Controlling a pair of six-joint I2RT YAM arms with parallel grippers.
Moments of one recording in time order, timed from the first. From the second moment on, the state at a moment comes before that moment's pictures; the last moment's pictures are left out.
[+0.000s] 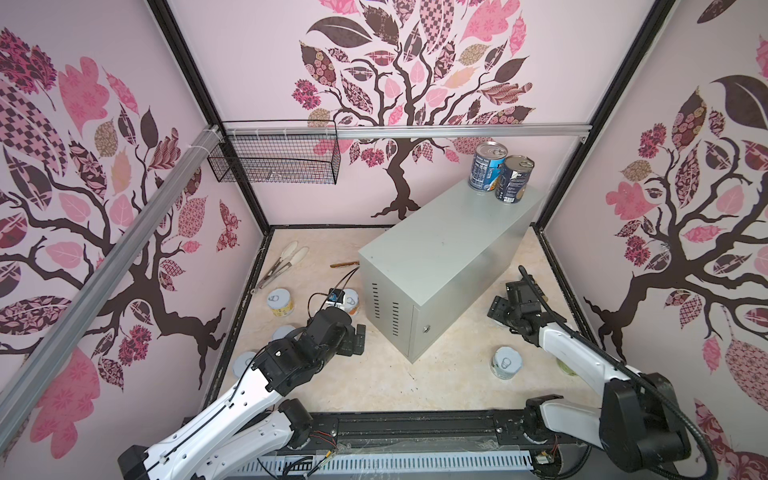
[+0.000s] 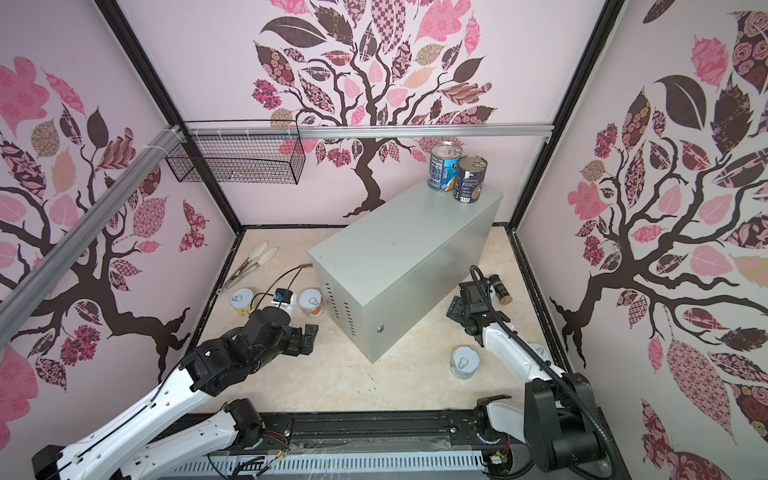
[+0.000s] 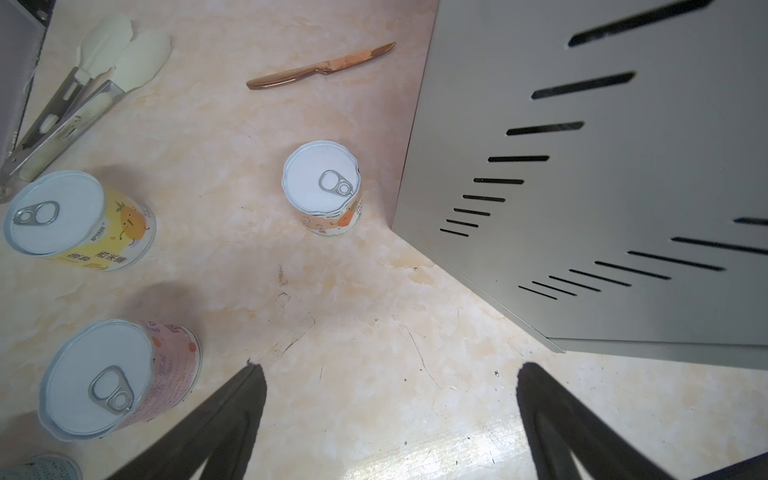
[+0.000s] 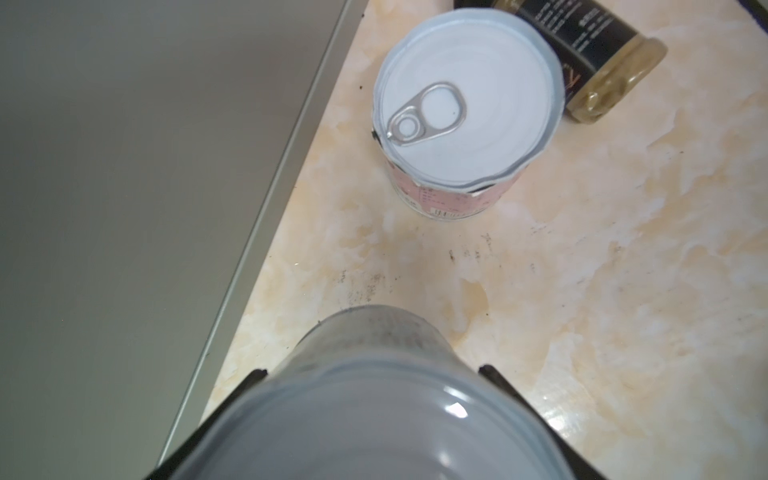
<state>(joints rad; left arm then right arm) -0.80 0.79 0.82 -0.84 -0.39 -0.45 0.15 1.16 0.62 -0.35 0.19 0.58</state>
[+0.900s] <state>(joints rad) -0.80 0.74 1.21 -1.08 -0.33 -0.36 0.15 0.83 1.22 -0.92 -0.08 0.41</state>
